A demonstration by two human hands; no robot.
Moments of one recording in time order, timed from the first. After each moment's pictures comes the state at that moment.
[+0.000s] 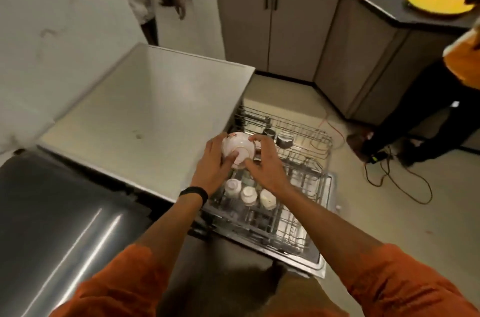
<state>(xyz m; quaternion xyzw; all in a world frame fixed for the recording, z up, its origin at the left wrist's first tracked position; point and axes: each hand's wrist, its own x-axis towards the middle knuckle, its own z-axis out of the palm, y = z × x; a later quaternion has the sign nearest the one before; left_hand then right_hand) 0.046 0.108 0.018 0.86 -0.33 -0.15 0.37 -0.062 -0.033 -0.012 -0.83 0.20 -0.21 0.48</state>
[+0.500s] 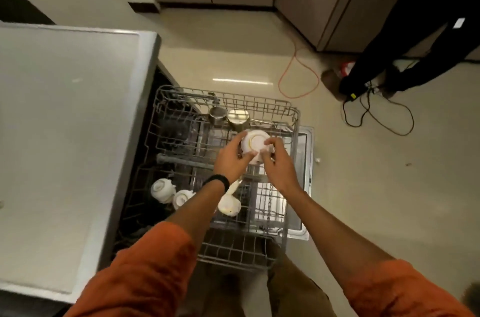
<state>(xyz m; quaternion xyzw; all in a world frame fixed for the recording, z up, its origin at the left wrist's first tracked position) 0.030 -0.154 -0.148 0.82 -0.32 -0.37 0.30 -0.106 -0.227 -0.172 -0.68 0.48 -0.11 0.54</state>
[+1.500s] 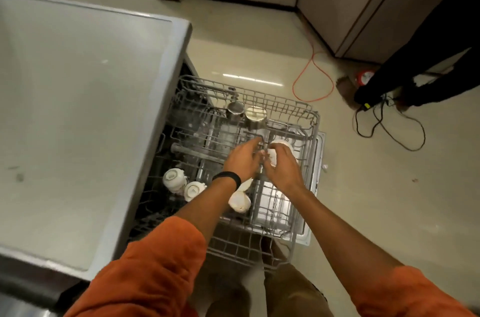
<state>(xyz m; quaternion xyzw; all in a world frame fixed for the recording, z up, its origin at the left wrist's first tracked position) 0.046 -0.141 -0.153 0.84 -0.37 -0.37 0.17 -0.078 -0.213 -0.169 -0.80 0.44 0.01 0.42</state>
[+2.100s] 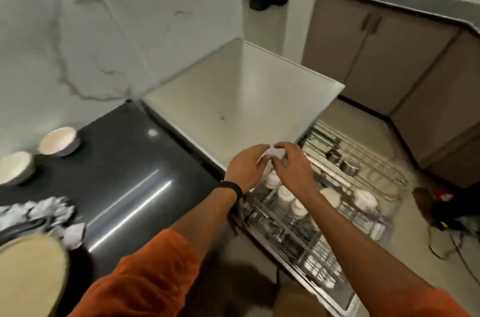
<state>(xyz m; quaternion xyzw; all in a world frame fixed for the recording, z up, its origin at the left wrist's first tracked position) 0.067 0.206 0.034 0.90 -0.28 -0.10 0.32 0.004 0.064 0.023 -0.89 0.16 -0.11 0.40</state>
